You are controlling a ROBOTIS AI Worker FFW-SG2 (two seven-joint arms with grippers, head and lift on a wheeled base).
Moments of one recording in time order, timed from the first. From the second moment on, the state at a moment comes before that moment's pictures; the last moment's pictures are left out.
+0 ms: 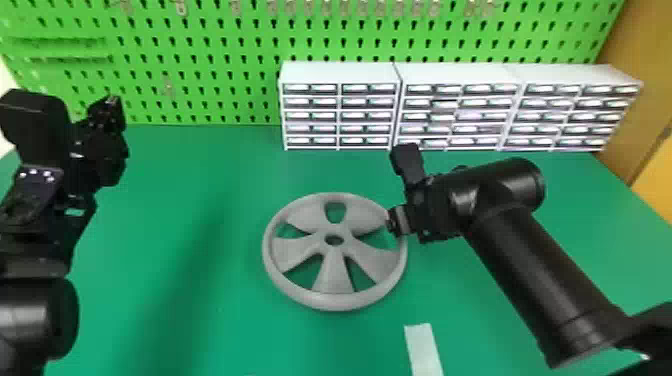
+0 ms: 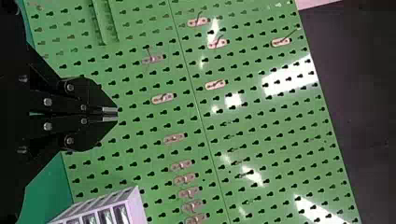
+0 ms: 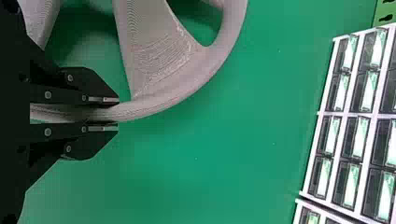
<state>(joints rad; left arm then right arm) -0.05 0.21 0.18 -1.91 -0.06 0.21 -0.14 -0.73 -0.03 0.38 -1.02 -0.23 1.05 0.00</state>
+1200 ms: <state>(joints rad) -0.05 0.21 0.17 -1.91 -0.06 0.21 -0.14 -0.72 -0.03 0.38 -0.96 -0.23 1.02 0.00</state>
